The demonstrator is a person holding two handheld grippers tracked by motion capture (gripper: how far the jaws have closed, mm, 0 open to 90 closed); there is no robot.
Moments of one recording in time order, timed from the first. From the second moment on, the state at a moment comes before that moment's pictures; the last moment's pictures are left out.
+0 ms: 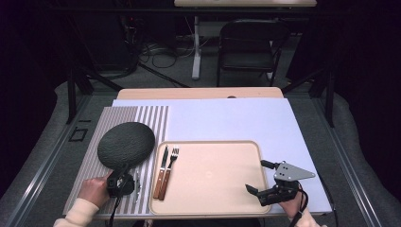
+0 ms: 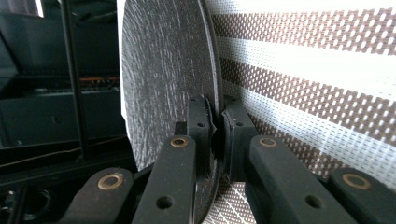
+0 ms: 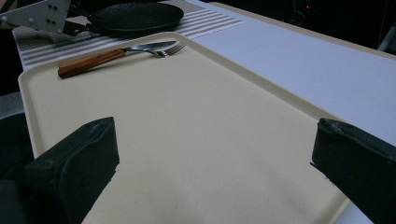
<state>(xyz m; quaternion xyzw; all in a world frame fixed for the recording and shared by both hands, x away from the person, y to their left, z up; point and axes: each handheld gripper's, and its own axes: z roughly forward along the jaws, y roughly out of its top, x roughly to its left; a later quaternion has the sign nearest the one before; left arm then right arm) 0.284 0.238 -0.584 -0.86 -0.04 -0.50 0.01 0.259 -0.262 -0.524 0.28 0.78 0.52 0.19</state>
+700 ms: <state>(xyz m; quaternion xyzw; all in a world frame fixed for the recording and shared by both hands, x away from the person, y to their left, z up) 0.282 0.241 -0.574 -0.83 -0.05 -0.55 -0.02 0.260 -0.263 -0.524 0.28 0.78 0.52 0.19</state>
